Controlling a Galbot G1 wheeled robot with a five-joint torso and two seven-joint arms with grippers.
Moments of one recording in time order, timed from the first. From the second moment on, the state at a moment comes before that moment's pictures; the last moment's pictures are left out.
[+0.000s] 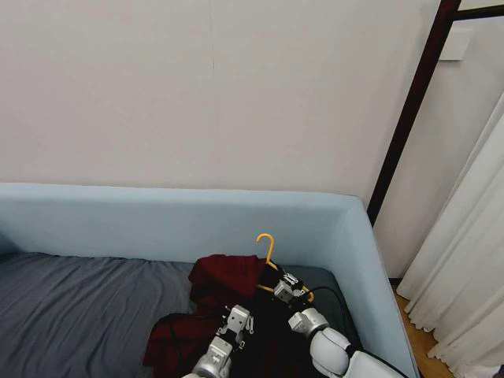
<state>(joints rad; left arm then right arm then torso) 0.92 -0.89 0.49 -1.90 -0.45 0.12 -0.61 -0.71 1.07 -0.38 1.35 -0.19 0.03 0.39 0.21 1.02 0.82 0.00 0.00</state>
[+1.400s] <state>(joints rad) 0.67 -0.47 0.19 -1.60 -0.56 -0.36 0.31 -0.64 1.09 -0.41 1.31 -0.32 0.20 0.37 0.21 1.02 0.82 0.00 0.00</state>
